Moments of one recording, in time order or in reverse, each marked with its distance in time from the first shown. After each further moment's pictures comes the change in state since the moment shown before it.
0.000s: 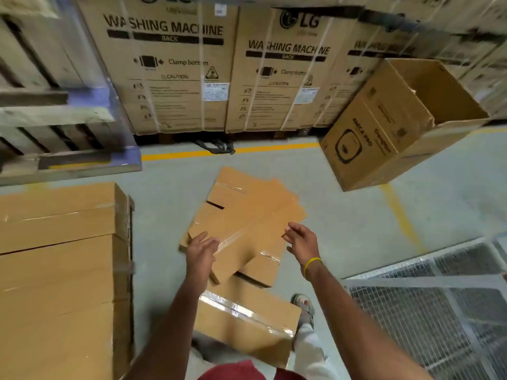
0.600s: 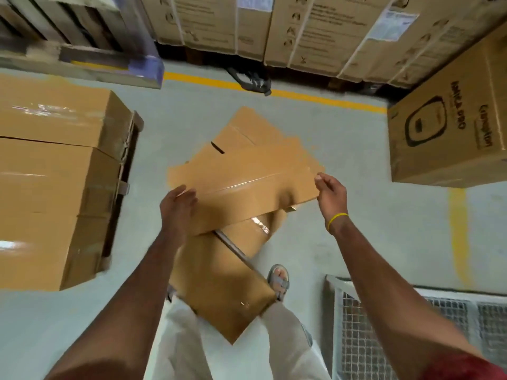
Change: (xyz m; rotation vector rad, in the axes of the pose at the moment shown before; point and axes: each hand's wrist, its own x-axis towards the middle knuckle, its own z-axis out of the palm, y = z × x) left_hand 0.086 -0.094 0.124 -0.247 0.381 0.039; right_hand 0.277 0.025 -0.098 -0.216 -0.173 -0.092
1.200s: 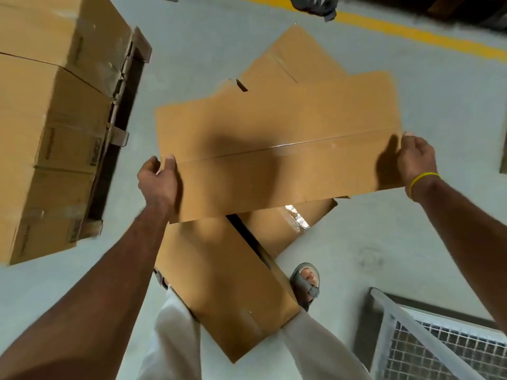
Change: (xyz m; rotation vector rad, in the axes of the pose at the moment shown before) left_hand 0.207 -0.160 -0.040 0.422 0.439 0.078; right_hand 0.237 0.154 0.055 -0.338 0.087 -0.036
